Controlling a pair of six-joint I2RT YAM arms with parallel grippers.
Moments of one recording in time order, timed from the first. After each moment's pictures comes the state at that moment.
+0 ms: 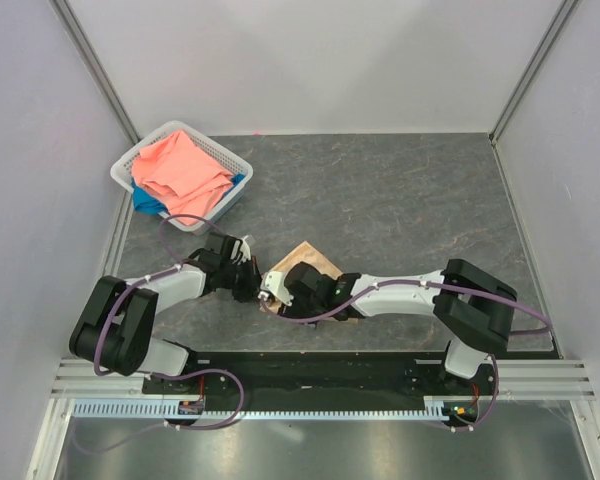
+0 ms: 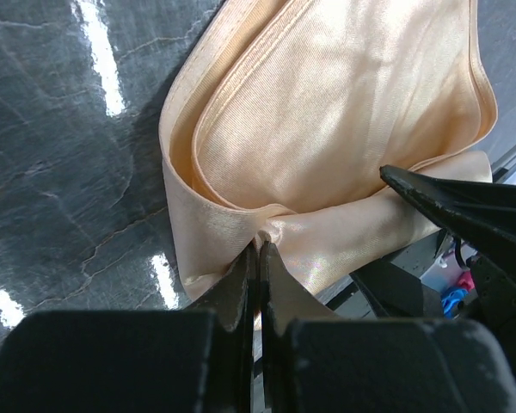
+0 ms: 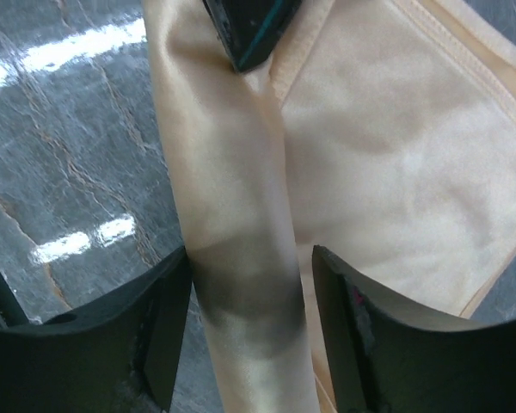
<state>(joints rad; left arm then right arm) -0.35 1.41 0.52 -0.15 0.55 -0.57 1.14 1.69 0.92 -0.17 0.09 -0.22</state>
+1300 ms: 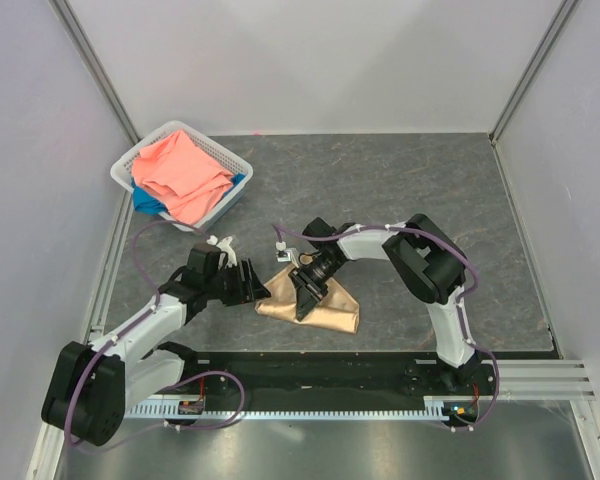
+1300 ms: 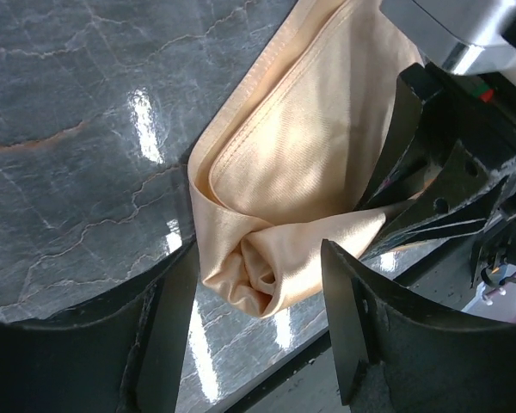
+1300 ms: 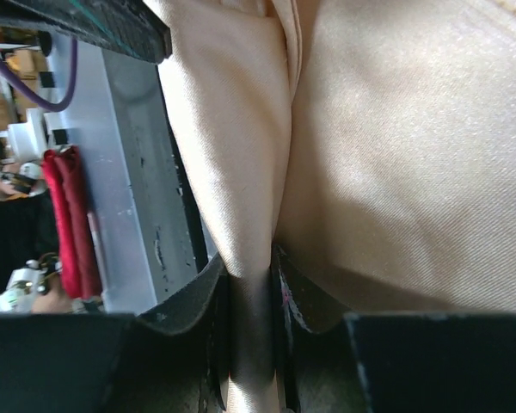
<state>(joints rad) -0.34 1.03 0.38 -0.19 0.39 -0.55 0.75 2.09 1.24 -0.51 -0.99 -0.14</state>
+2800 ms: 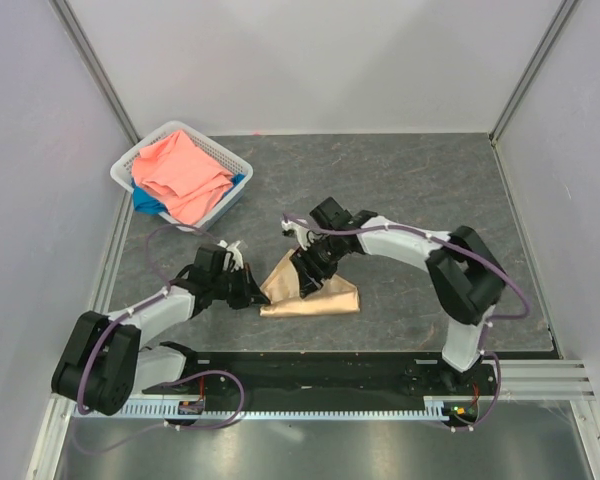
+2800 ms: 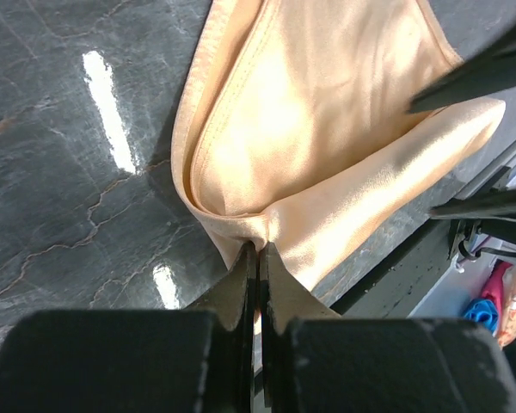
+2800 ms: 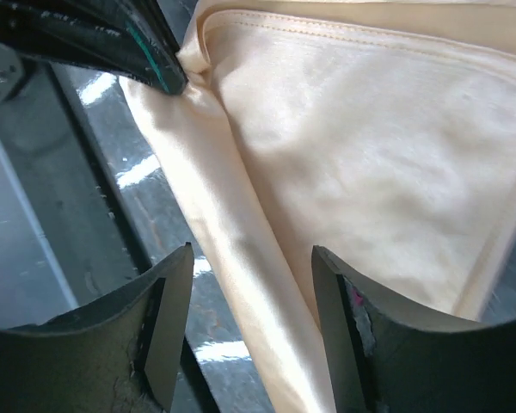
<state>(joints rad) -0.34 1.19 0.35 -0.05 0.52 -0.57 0.73 1.88 1.26 -0.55 -0.64 -0.08</state>
